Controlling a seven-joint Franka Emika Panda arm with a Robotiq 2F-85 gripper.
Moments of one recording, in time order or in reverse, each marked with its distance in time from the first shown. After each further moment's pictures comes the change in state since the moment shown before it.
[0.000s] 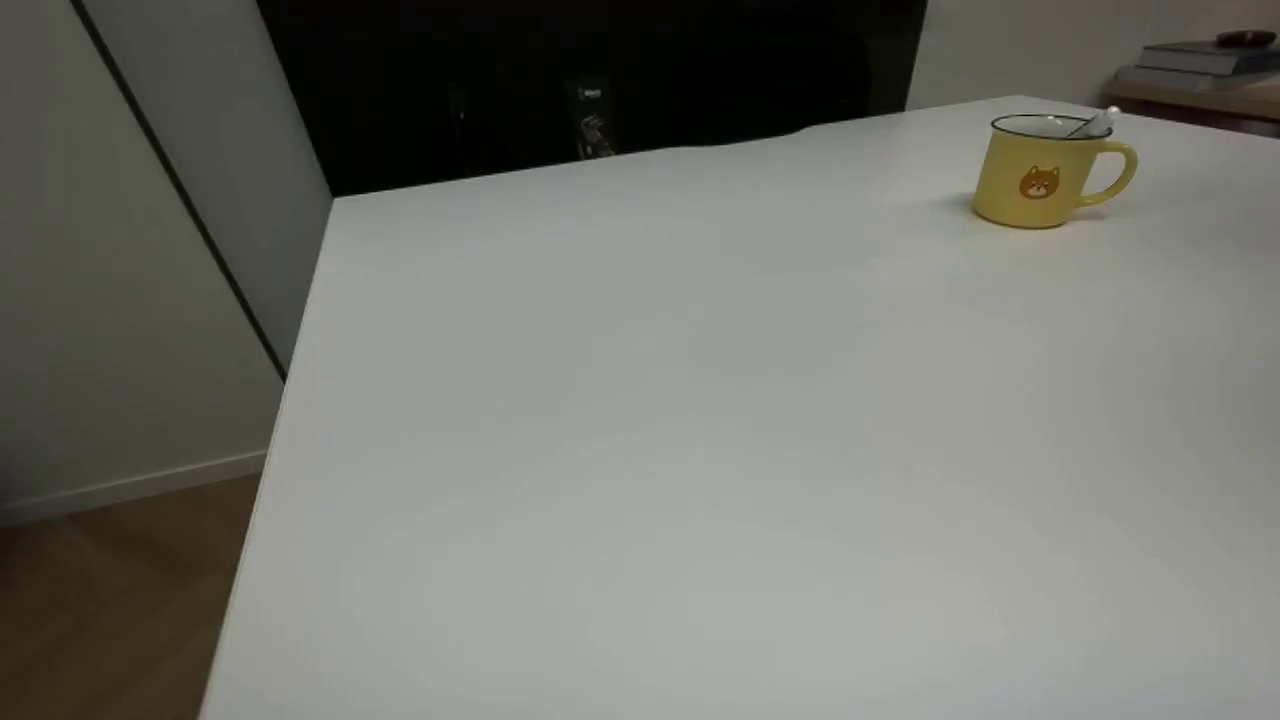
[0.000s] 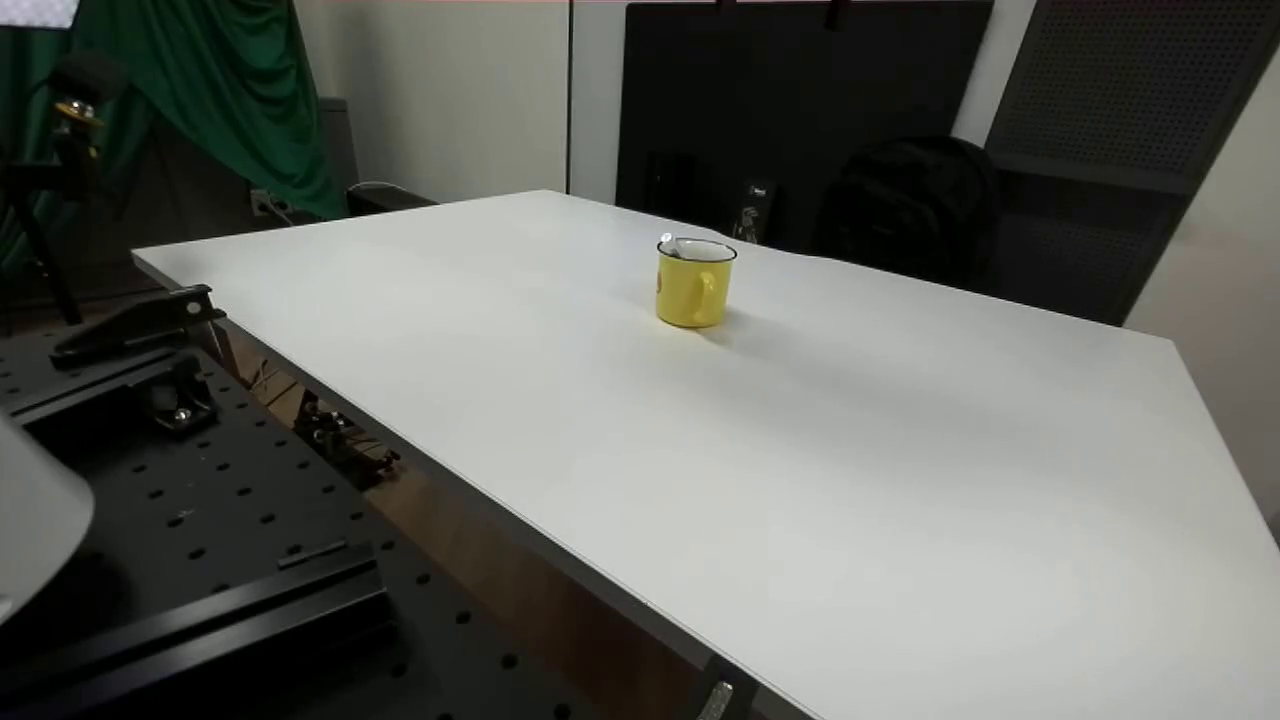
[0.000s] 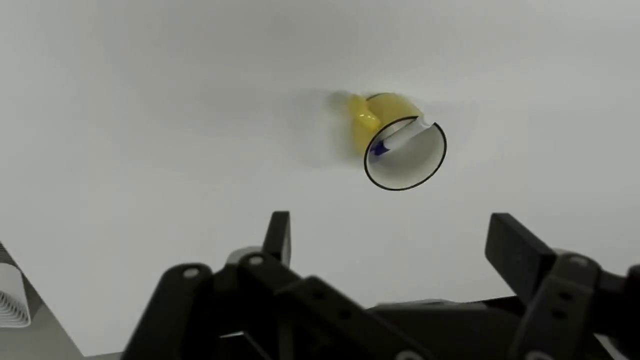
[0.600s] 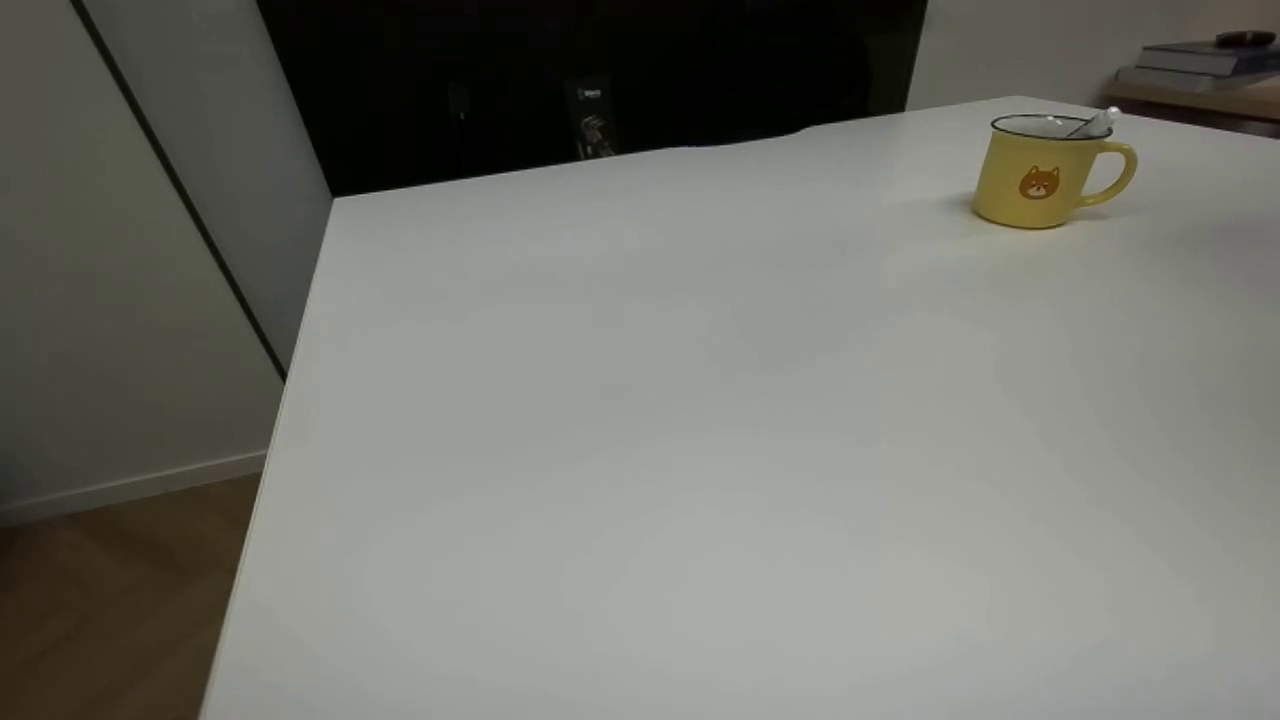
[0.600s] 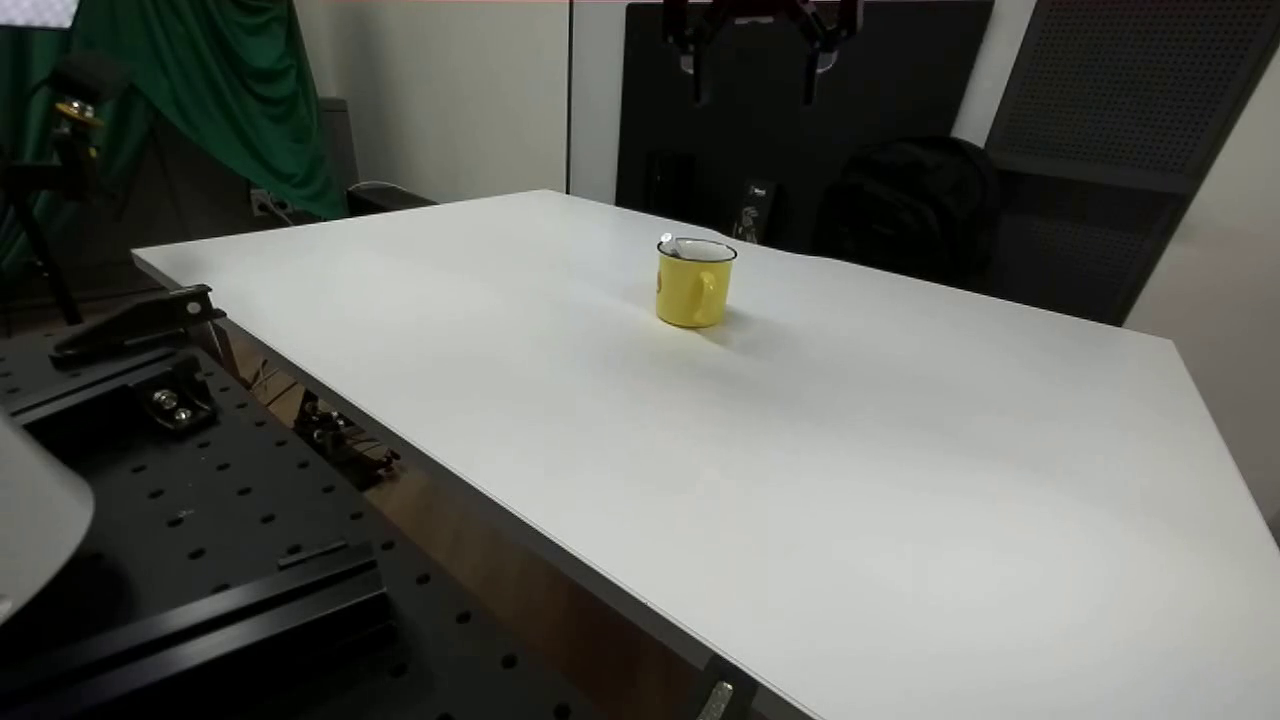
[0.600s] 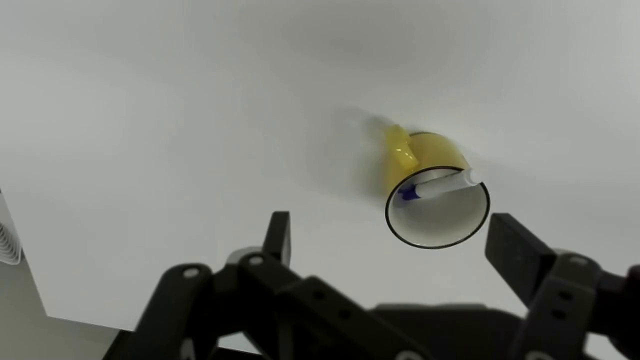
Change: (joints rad) arm -0.010 0.145 0.099 -0.026 -0.294 0.191 0.093
